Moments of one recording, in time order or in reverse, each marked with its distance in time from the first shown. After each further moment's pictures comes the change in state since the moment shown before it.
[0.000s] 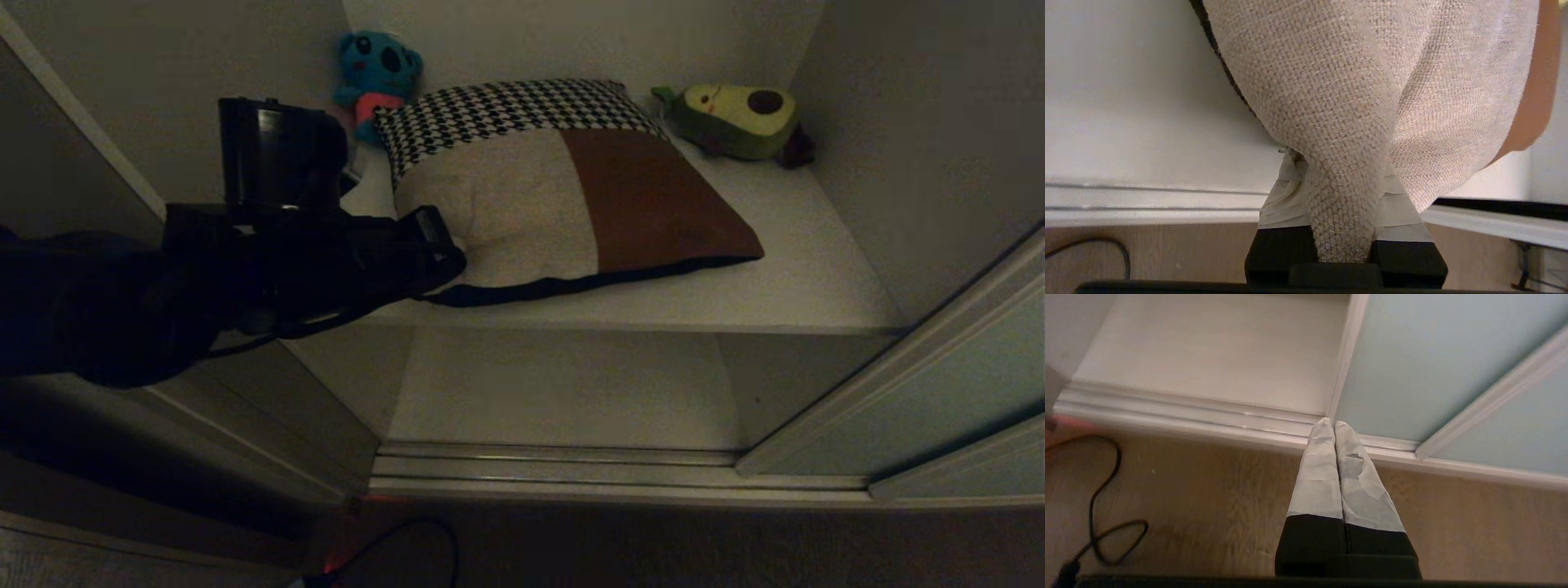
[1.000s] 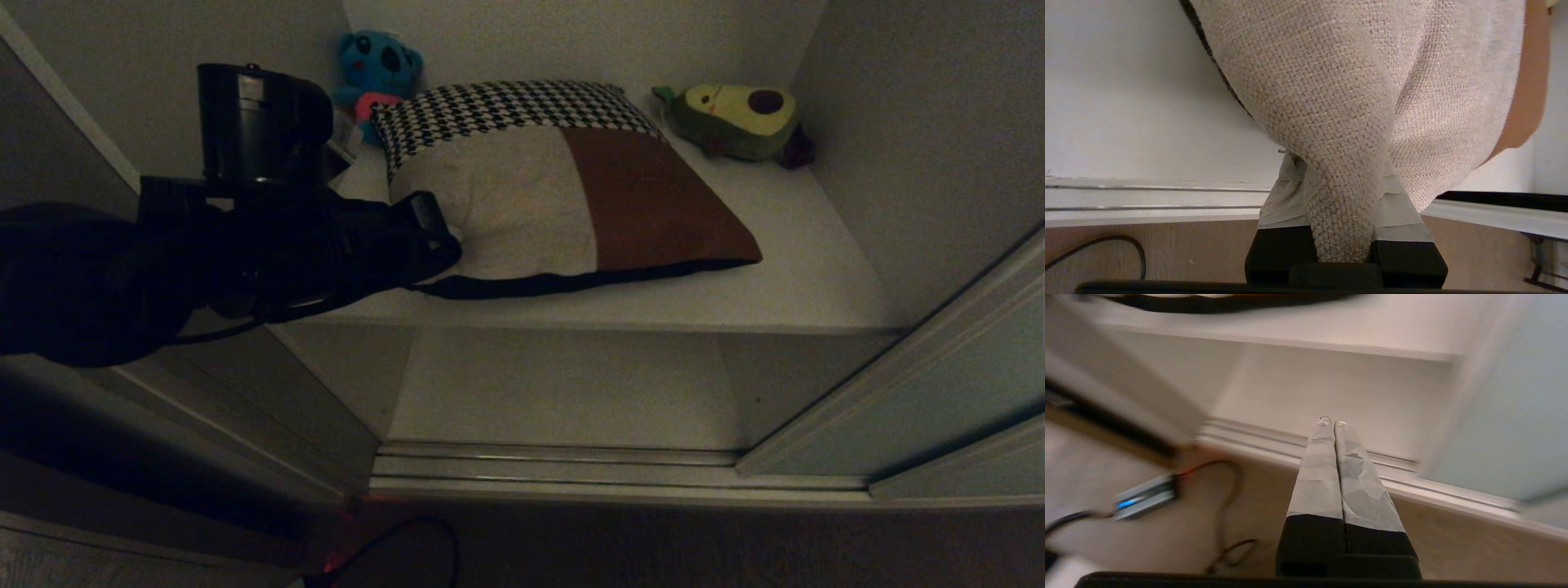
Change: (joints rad) left arm -0.011 -0.022 -0.055 0.081 0.007 0.043; right arm 0.000 0.492 -0.451 -0.033 0.323 0.193
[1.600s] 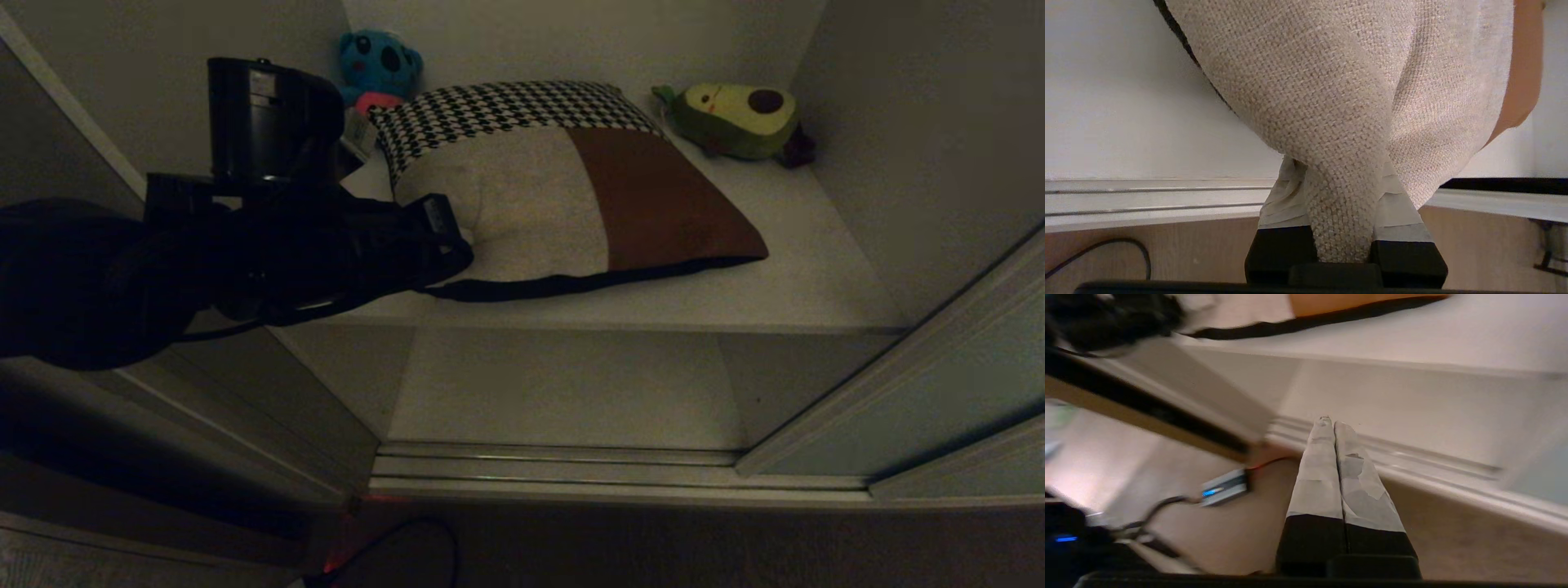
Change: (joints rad) left arm -0.030 -0.004 -0.006 0.021 0.009 0.038; right arm 0.021 0.245 -0.191 -0.010 0.164 0.140
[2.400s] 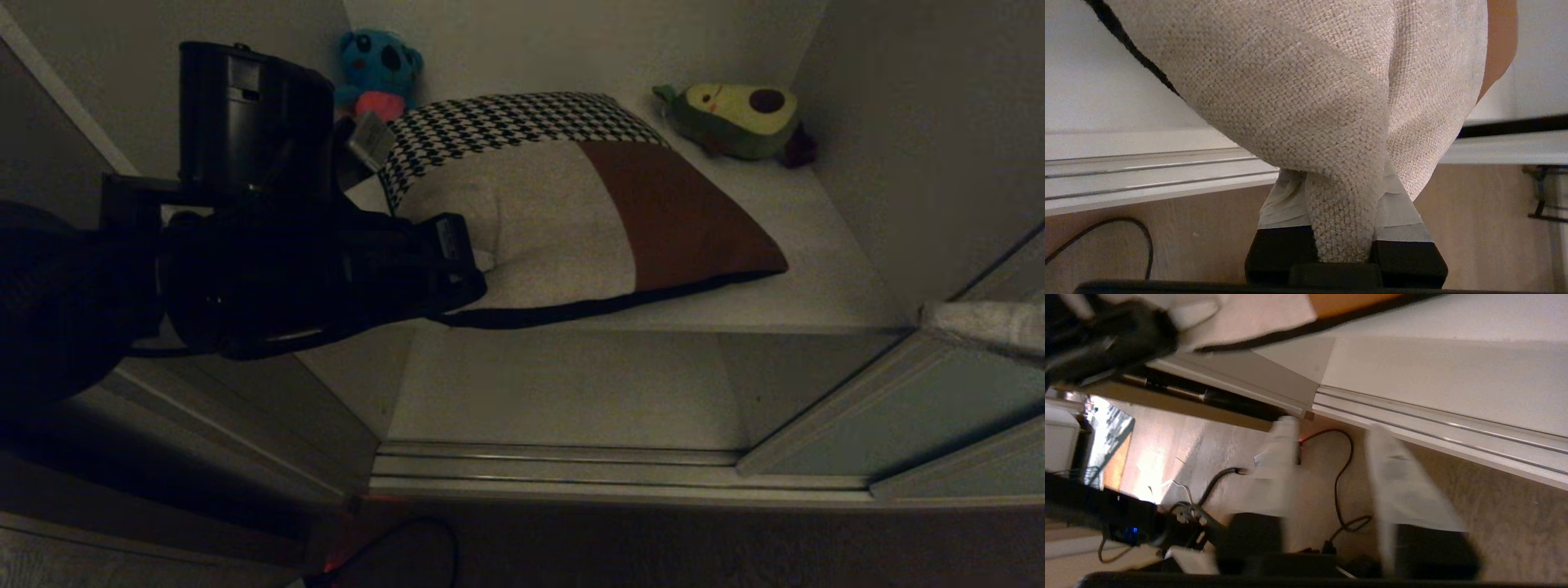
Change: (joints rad) left arm -0.103 -0.079 0.048 0.076 -0.010 0.037; right arm 0.138 0.293 -0.080 -0.067 0.006 0.114
